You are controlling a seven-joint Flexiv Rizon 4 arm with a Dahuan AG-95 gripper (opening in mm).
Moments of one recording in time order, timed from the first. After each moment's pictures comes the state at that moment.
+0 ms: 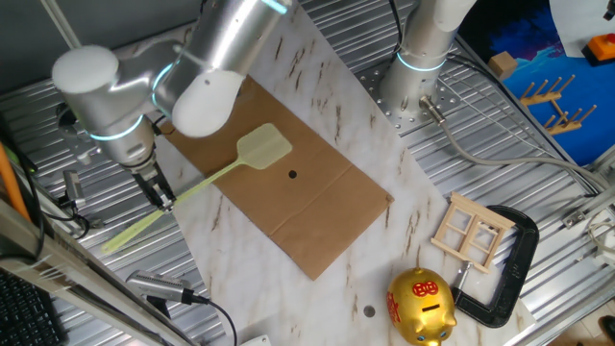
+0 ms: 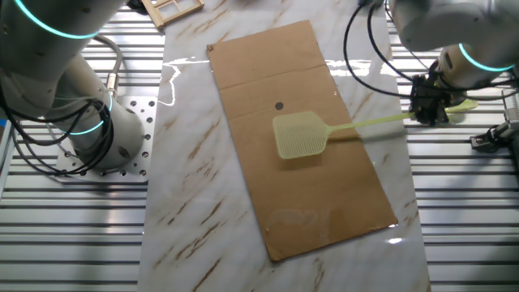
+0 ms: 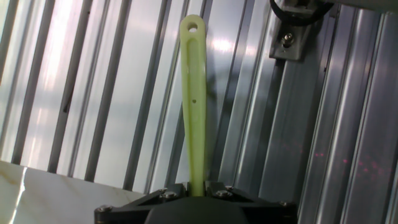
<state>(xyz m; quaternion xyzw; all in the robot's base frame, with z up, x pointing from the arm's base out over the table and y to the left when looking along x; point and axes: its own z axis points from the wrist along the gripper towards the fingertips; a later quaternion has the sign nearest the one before) 0.706 0.056 0.066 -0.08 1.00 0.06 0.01</state>
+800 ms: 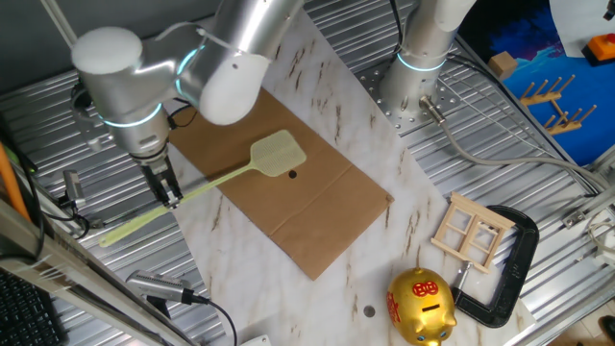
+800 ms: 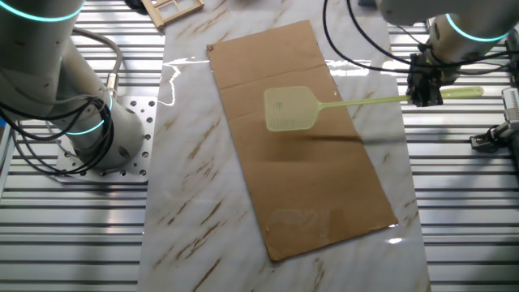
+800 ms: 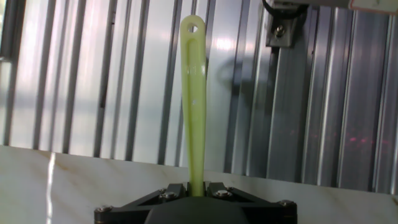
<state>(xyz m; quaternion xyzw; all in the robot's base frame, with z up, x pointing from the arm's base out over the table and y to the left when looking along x) 0.698 0.065 0.085 -0.05 1.00 0.05 0.05</state>
